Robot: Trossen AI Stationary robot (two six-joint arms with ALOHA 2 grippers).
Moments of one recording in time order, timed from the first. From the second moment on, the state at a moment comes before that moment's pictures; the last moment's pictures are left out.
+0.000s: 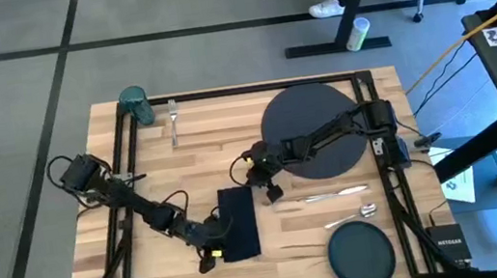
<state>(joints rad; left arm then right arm) -0.57 1.75 0.59 0.51 -0.04 -0.70 -0.09 2.04 1.01 0.26 -0.31 -0.50</state>
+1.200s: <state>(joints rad) -0.60 1.56 0.59 0.33 -0.12 -0.65 -0.01 1.87 1.01 0.09 -0.53 -0.64</state>
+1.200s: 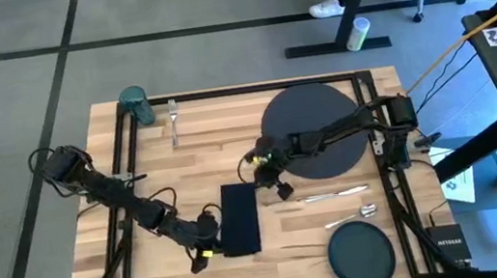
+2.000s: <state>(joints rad) -0.59 1.57 0.58 0.18 -0.25 -0.77 0.14 1.87 1.01 0.04 -0.39 -0.63</state>
